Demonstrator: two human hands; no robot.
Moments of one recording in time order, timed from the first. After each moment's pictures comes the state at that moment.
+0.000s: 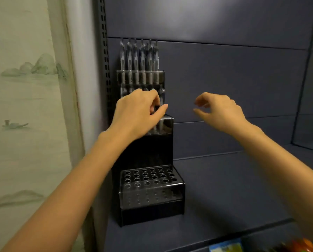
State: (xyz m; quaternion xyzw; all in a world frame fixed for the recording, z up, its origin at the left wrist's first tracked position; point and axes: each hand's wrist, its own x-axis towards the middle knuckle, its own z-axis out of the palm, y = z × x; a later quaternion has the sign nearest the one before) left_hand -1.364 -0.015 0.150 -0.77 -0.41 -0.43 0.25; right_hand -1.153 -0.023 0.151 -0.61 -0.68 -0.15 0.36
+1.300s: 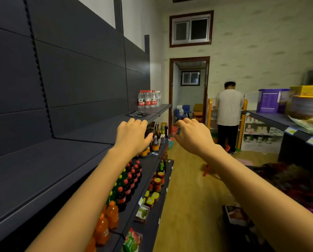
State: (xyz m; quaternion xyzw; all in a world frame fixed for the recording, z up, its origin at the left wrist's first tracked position) left_hand -0.744 -0.216 0.058 -0.94 -0.09 -0.29 0.13; right_hand -0.658 -0.380 0.049 -0.89 -0.31 -0.32 0.08
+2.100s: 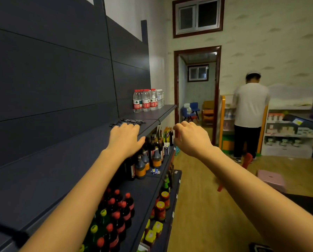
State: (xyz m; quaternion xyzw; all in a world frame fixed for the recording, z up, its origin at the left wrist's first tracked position) left_hand -0.353 -0.097 0.053 -0.94 -0.12 -0.24 0.19; right_hand -0.262 -0.276 0.037 -0.89 -0.33 -0.29 0.09
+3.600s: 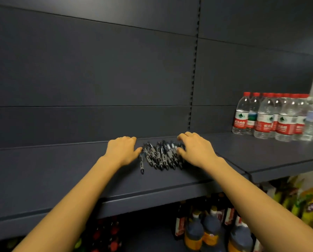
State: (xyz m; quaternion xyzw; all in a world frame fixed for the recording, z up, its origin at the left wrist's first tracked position) left_hand 0.008 0.124 0.013 -0.78 -0.59 -0.10 0.18; right_hand 0.223 0.077 0.022 -0.66 -0.72 -0.16 0.15
